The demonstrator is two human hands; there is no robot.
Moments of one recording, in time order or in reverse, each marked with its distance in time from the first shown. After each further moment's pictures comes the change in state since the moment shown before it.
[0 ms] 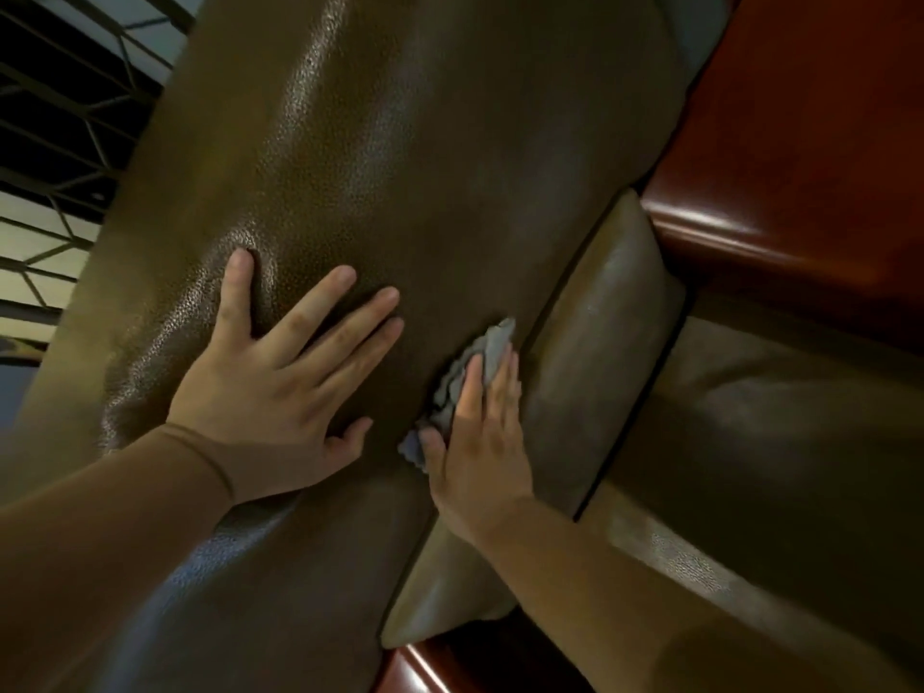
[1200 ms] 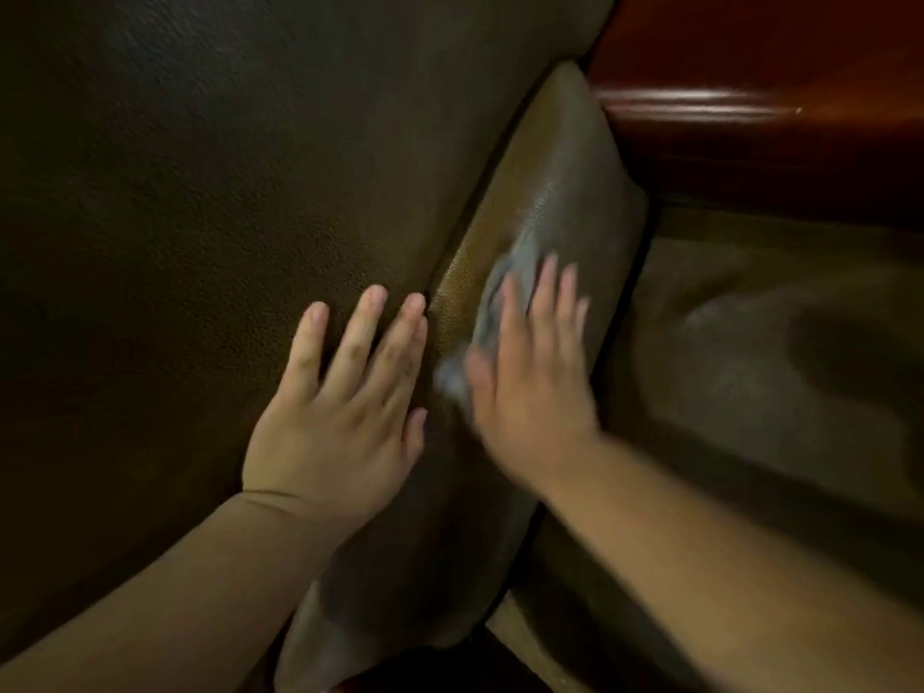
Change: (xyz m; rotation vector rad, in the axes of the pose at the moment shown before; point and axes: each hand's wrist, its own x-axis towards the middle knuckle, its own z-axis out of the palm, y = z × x) left_hand 0.013 0.199 0.071 -0.038 -0.107 -0.216; right_hand -0.013 0.129 -0.002 -0.353 0.238 -0.049
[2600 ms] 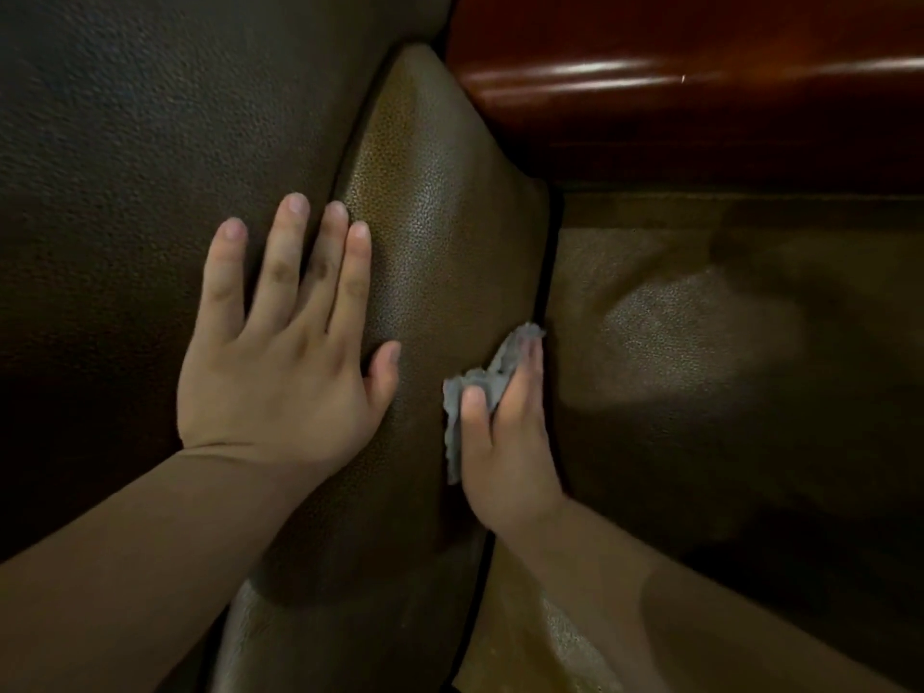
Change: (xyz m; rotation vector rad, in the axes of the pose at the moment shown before) left_hand 0.121 0.015 -0.011 -0.086 0.064 0.015; right_hand -0.019 0.050 0.031 0.691 -0.010 0.550
